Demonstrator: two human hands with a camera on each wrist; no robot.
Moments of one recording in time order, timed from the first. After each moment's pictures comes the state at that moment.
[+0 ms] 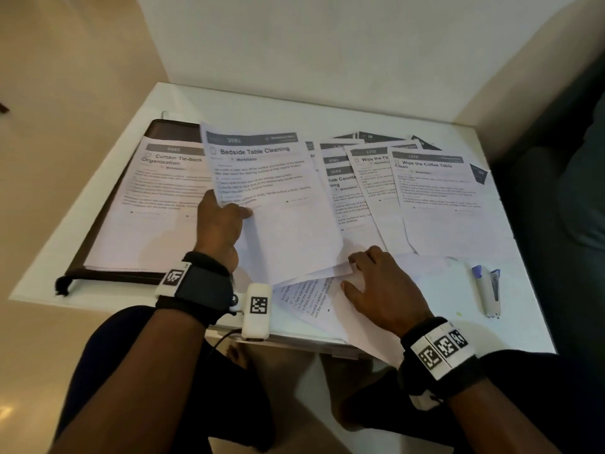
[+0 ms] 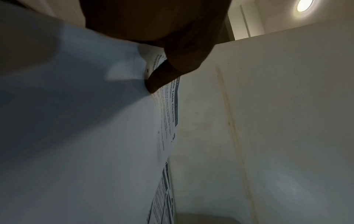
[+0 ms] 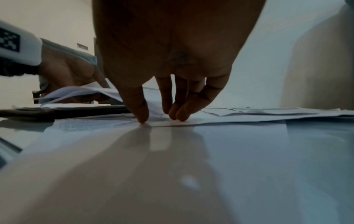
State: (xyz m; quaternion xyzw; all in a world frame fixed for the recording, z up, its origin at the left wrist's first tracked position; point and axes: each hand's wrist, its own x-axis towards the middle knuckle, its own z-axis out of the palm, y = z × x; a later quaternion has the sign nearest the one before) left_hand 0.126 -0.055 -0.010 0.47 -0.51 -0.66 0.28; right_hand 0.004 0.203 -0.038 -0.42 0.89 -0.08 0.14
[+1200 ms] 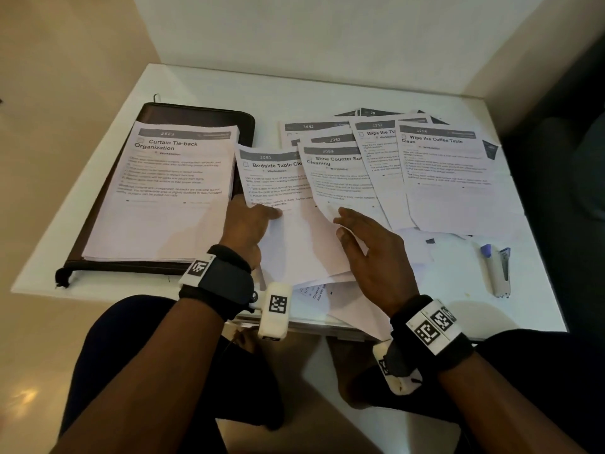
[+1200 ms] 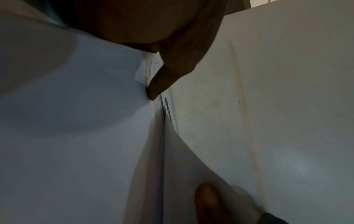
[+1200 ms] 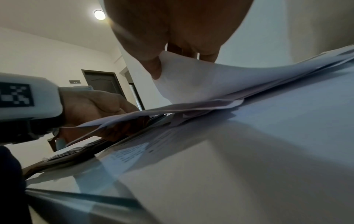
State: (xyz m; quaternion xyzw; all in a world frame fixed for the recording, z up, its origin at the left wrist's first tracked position) left_hand 0.111 -0.027 -0.032 0.44 -0.53 -0.70 0.18; right_hand 0.020 0.179 -0.035 -0.40 0.81 -0.43 0.05
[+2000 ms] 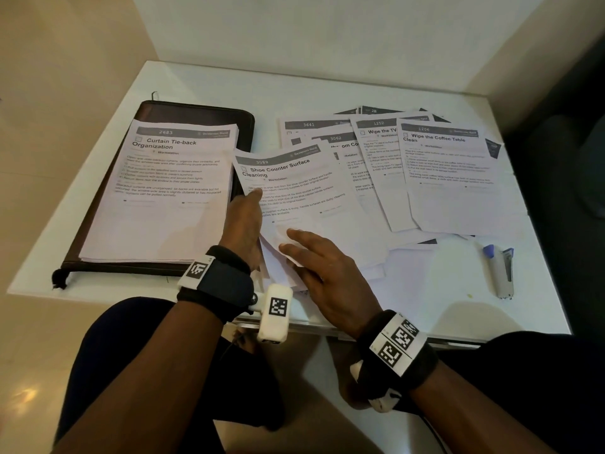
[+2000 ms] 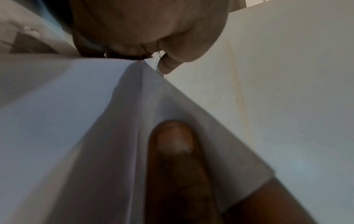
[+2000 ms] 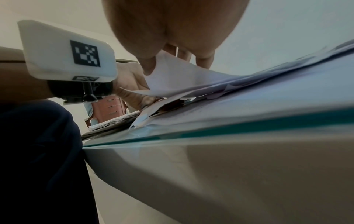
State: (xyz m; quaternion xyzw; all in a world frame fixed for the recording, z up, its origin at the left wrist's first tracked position) left_hand 0.106 -0.025 -0.024 0.47 -0.43 -0.75 0.17; right_hand 0.061 0.155 -0.061 -0.54 0.75 -0.36 0.10
